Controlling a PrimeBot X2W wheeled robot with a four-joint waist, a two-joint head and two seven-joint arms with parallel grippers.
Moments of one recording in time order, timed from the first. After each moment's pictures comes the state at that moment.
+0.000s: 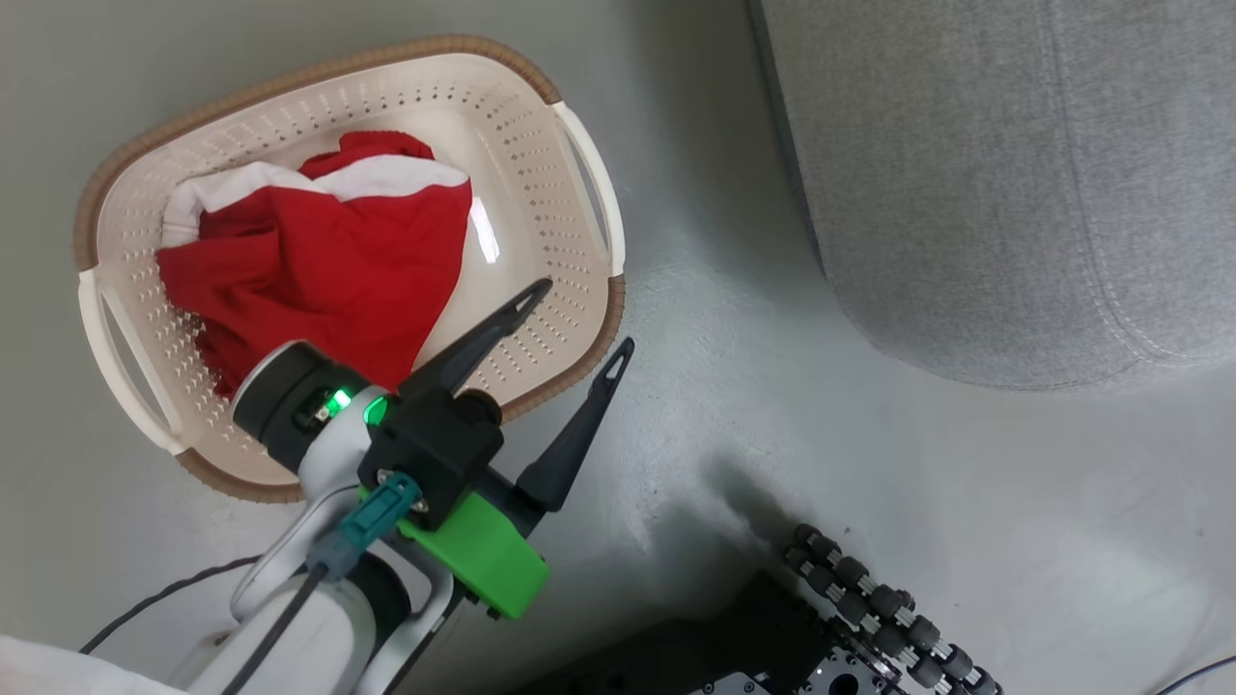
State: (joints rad) left arm -0.31 0.30 -0.62 -0.40 -0.28 -0.06 0.21; right arm -1.00 -0.32 -0.28 0.54 0.57 -0.02 -0.26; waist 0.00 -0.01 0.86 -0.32
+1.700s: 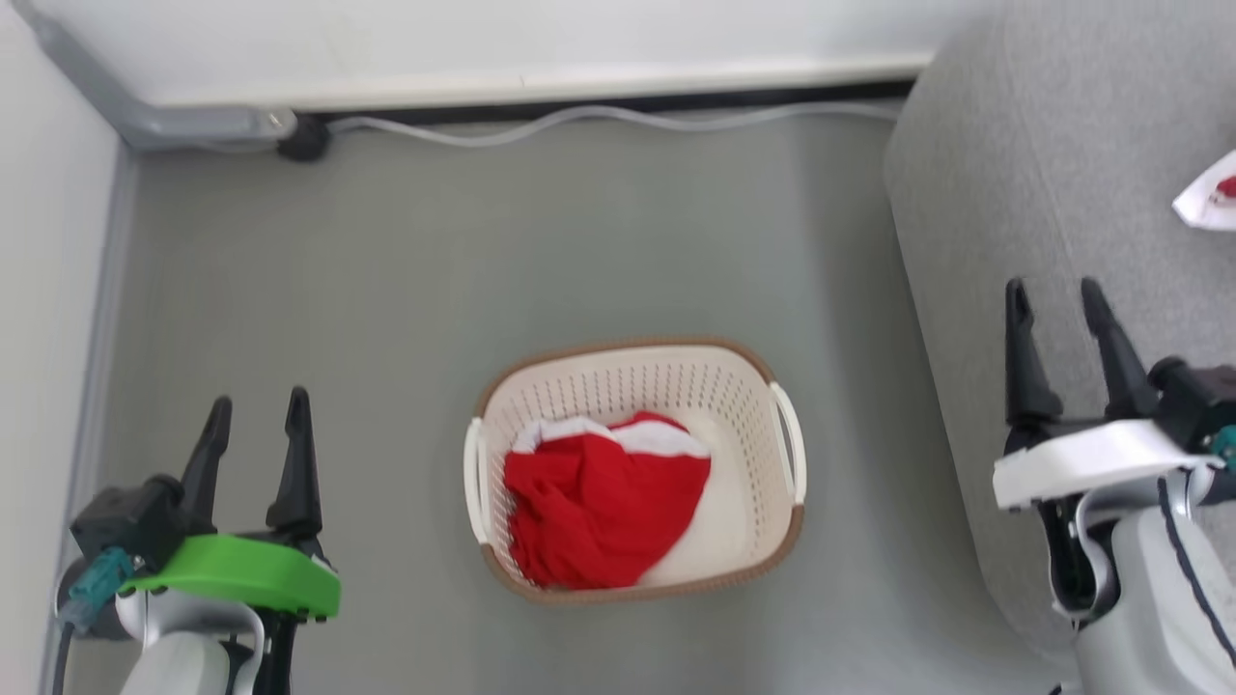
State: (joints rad) left arm -0.10 0.19 -0.20 0.15 -0.53 0.00 -0.25; right arm -0.16 -0.07 -0.04 0.22 0.18 0.09 -0.26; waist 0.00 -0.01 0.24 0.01
